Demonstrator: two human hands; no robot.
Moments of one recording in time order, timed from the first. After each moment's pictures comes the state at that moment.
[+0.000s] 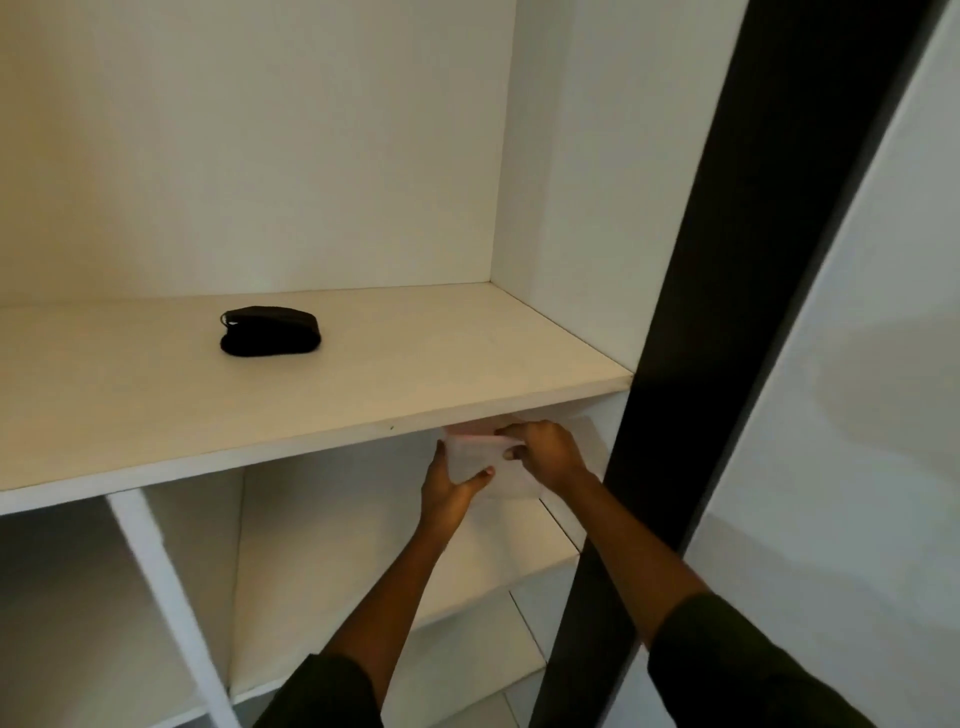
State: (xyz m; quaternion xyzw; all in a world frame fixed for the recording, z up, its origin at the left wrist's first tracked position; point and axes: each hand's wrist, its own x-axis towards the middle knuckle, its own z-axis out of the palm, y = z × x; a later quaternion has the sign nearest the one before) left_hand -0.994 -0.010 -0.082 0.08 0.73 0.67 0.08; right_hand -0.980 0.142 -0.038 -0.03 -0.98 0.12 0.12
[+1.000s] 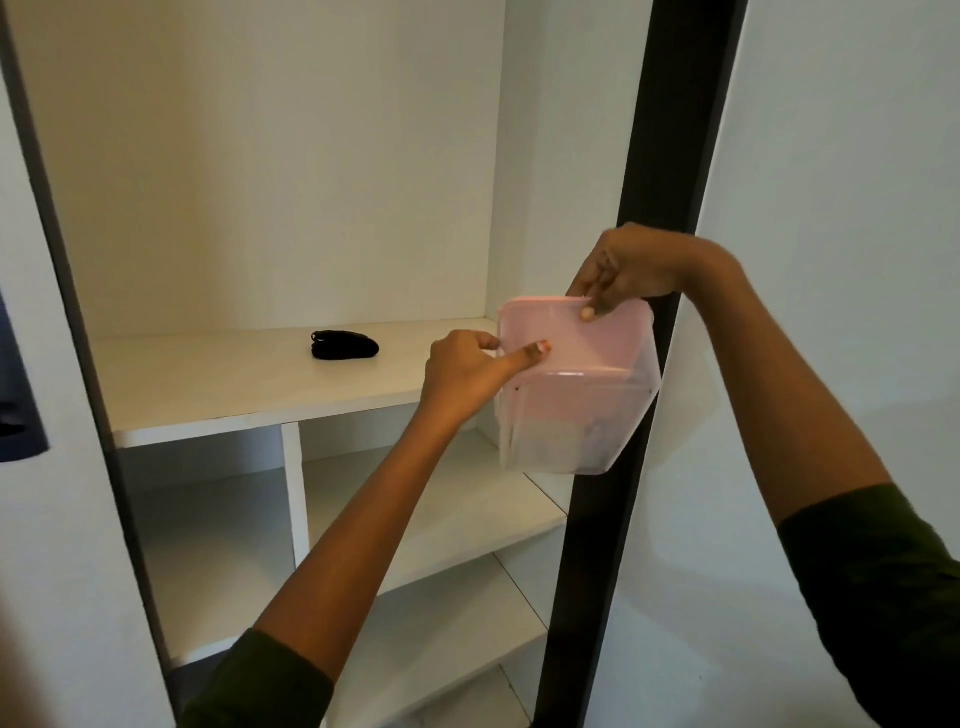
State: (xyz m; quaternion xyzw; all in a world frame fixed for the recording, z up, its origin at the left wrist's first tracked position) left_hand -0.789 -0.136 0.134 0.25 0.79 0.55 -0.07; right_hand -0.732 0.047 0.260 0.07 -0.99 0.01 0.09
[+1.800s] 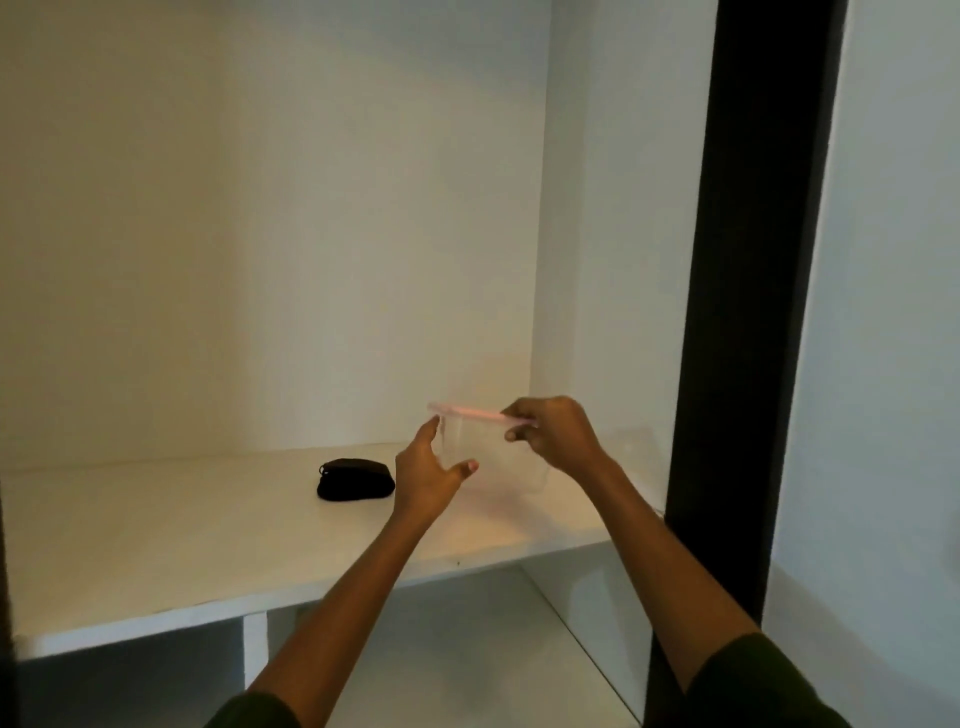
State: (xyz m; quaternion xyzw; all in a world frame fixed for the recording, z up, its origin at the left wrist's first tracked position) left_hand -0.986 -0.109 0.120 0.19 0.79 0.55 -0.19; right_hand -0.955 0.061 0.174 0.07 -0.92 0.13 0.35
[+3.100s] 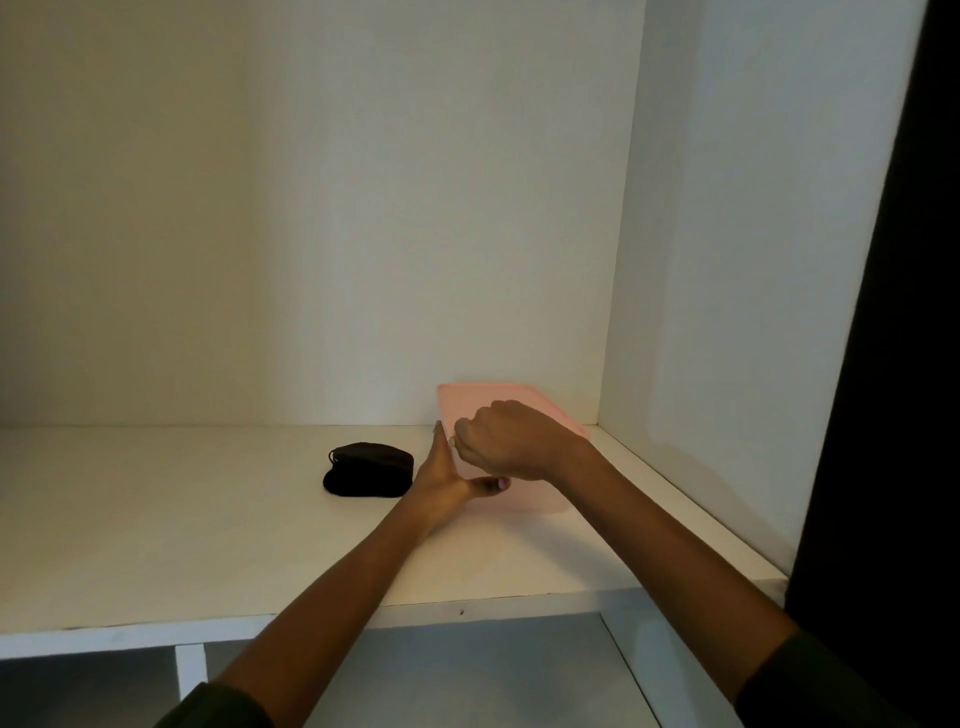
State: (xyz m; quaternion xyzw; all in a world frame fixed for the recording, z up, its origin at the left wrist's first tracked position) left_hand -1.086 -0.089 0.082 0.16 0.78 0.60 -0.05; right_hand -1.049 0.022 0.164 0.35 -0.85 -0.31 0.23
